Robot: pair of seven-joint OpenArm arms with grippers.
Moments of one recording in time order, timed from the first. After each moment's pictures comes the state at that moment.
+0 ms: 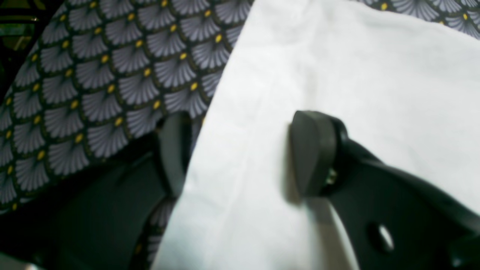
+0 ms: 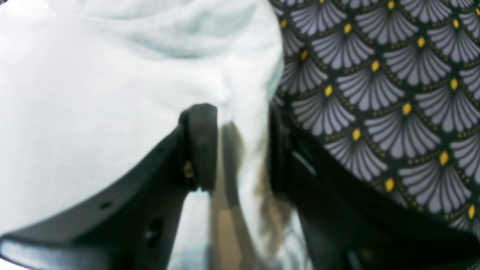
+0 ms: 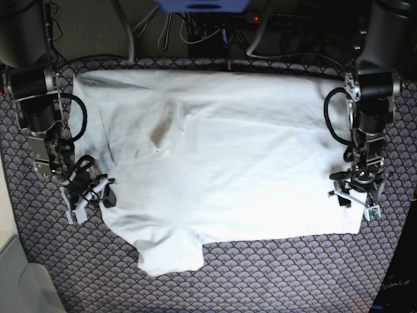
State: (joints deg) left arm -34.2 -18.9 -4.6 20.9 -9.2 -0.2 -0.2; right arm 32.1 21.8 -14.9 26.0 25.4 33.5 -4.6
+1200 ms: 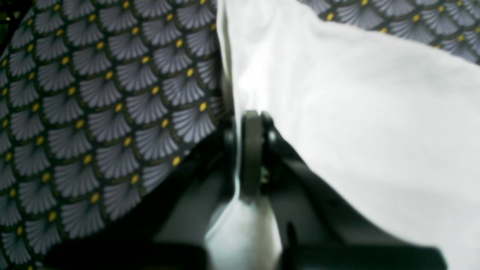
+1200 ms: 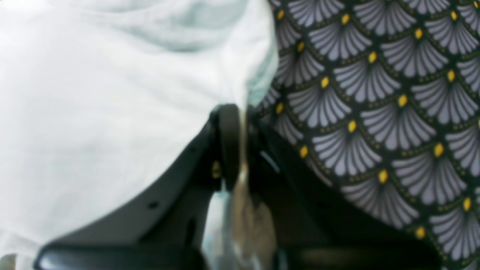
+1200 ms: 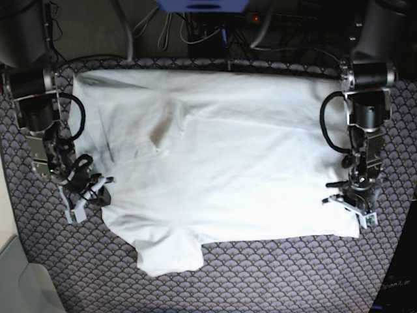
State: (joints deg) left arm -30.0 -18.0 -4.7 35.7 -15.1 -0.6 11.9; right arm 31.9 22.3 -14.5 27.1 24.9 33.5 -5.6
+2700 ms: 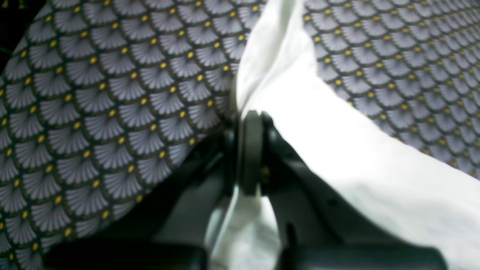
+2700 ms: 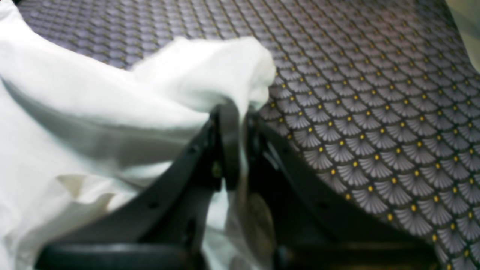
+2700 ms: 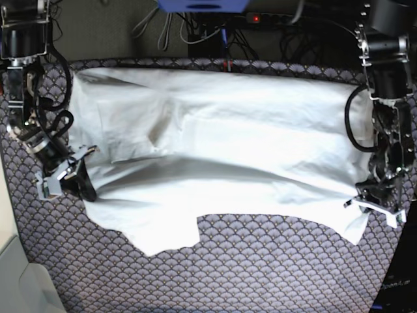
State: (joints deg) left arm -17.1 -24.2 -10.5 66.3 -31.1 -1.1 32.4; right arm 0.7 27.3 4.3 78.5 24.3 34.2 -6.3
